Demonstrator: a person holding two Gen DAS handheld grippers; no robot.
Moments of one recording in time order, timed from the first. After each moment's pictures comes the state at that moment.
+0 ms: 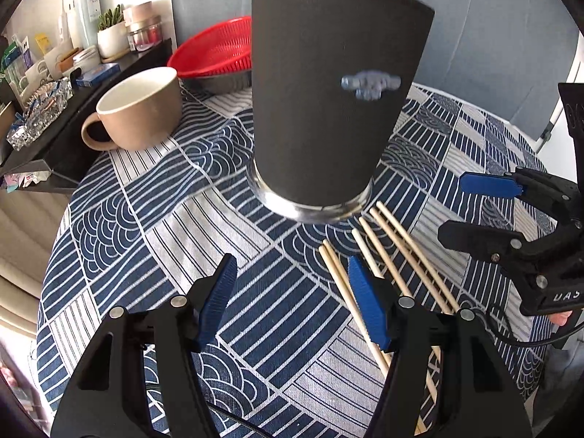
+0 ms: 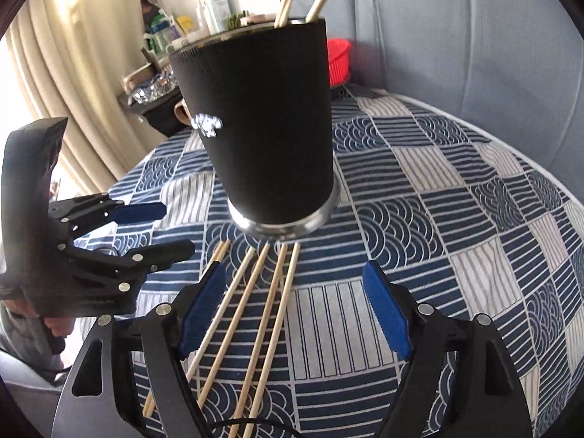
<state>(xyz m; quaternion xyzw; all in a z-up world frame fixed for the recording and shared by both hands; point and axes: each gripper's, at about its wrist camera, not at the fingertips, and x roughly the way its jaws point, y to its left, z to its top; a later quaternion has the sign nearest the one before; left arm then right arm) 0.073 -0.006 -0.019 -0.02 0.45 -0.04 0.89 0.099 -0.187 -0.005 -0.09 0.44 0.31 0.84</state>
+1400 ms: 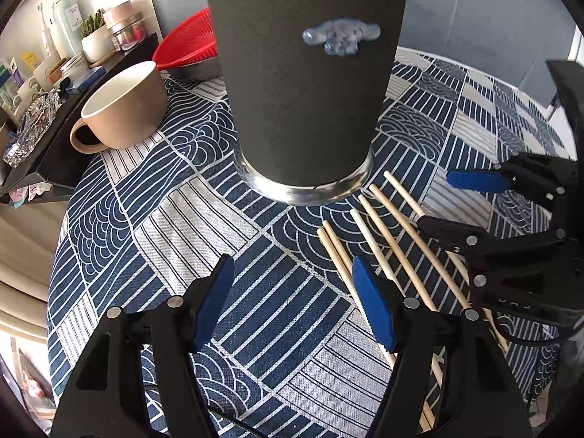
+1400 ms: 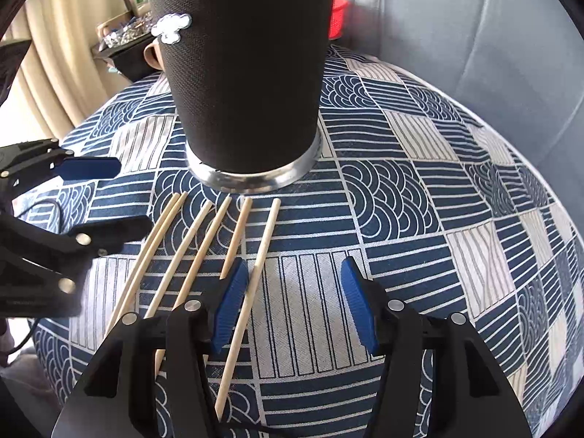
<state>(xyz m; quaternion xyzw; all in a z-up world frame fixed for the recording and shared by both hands) 0.082 -0.023 -0.034 0.03 0.49 -0.03 0.87 0.097 -0.171 -0.041 -0.20 0.45 0.25 0.83</state>
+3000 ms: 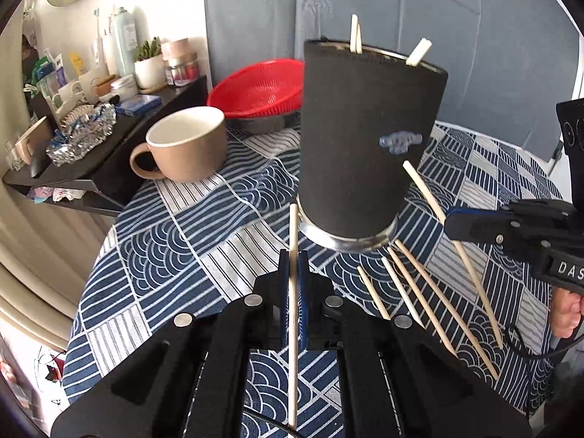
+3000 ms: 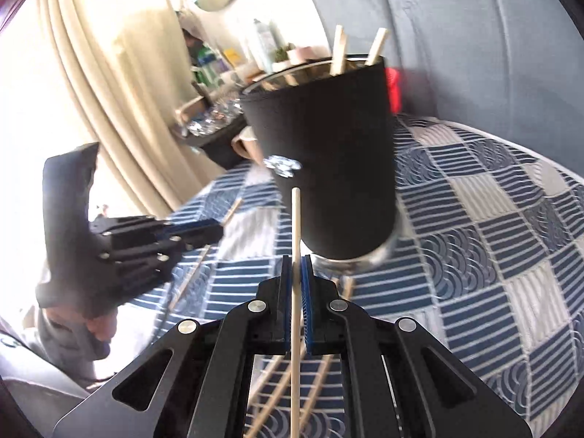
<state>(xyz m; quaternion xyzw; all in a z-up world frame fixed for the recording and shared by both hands) 0.052 0.018 0.007 -0.01 0.38 0.00 0.93 0.087 -0.171 0.012 -0.02 0.37 0.42 0.82</state>
